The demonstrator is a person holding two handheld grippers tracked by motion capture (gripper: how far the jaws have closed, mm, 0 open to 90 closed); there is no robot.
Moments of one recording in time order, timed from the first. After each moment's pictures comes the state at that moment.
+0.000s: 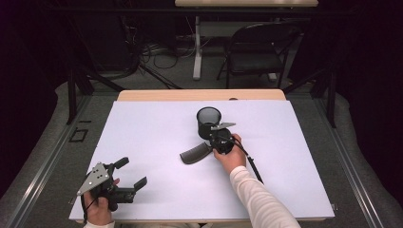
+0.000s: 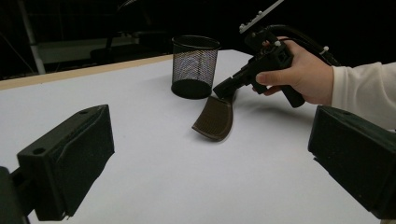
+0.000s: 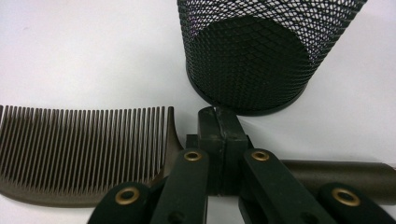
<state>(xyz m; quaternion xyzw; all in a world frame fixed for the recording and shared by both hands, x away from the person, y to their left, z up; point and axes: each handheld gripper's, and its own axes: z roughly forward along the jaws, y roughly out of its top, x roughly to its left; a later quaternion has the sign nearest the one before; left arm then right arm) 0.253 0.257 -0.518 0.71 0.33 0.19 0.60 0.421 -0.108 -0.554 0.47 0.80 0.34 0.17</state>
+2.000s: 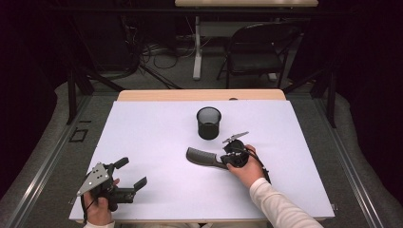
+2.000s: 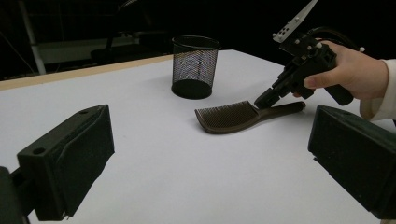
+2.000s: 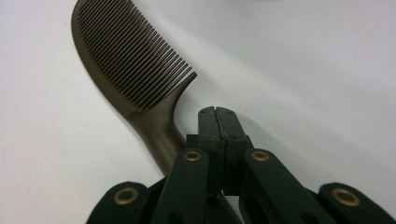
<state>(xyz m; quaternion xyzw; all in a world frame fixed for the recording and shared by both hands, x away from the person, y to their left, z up) 0.253 0.257 -0.518 0.71 0.33 0.19 0.59 0.374 -0.148 -0.547 0.45 0.84 0.30 0.09</state>
